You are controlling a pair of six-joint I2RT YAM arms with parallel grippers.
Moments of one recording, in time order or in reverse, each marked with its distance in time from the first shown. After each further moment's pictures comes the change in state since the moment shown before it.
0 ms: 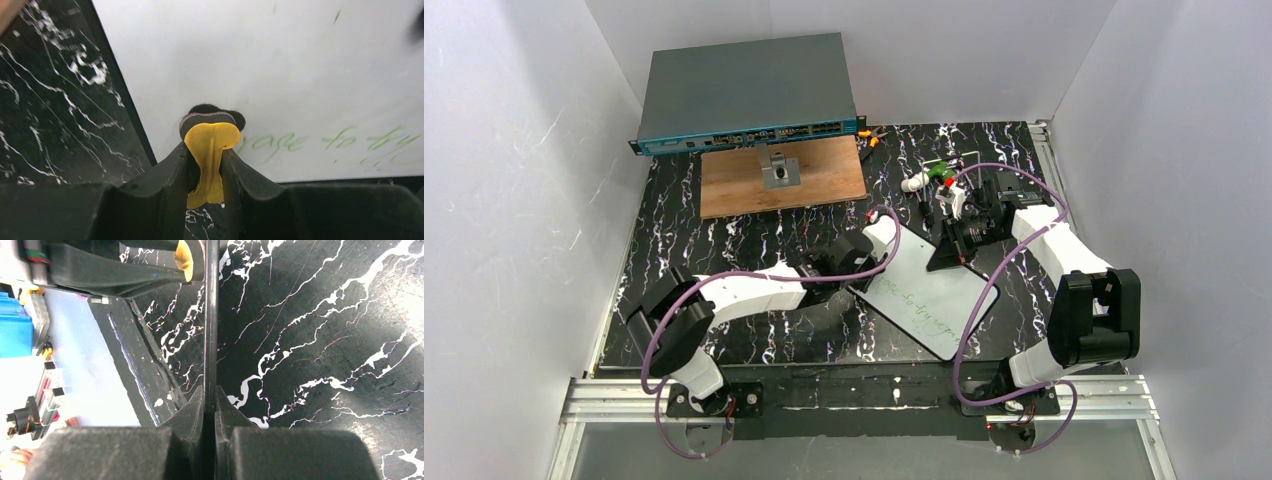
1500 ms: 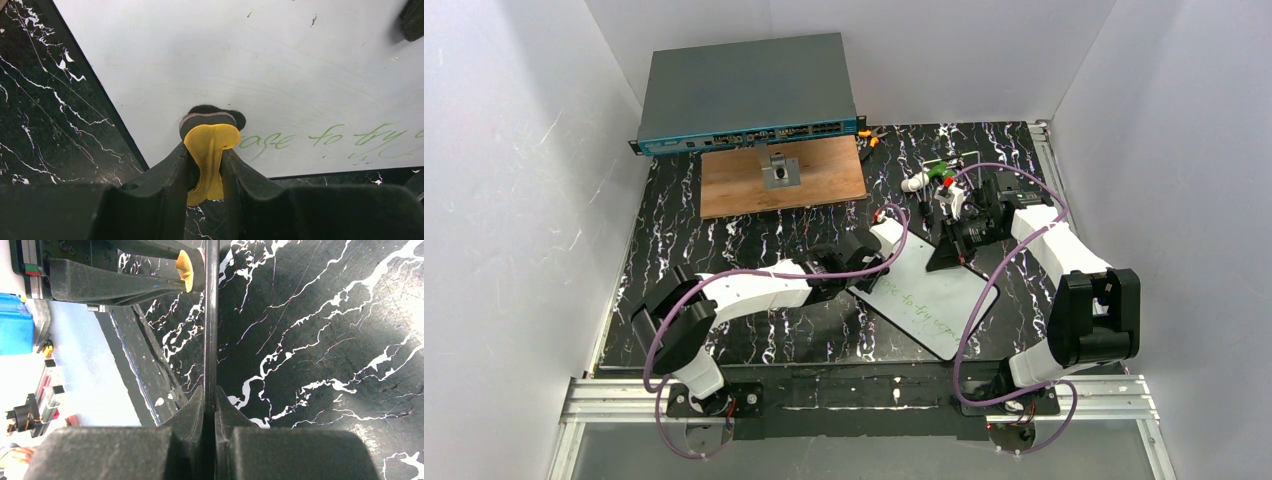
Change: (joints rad) left arm -0.020 0.023 0.101 -0.098 -0.005 -0.013; right arm 0.004 0.001 0.003 -0.005 -0.007 -0.010
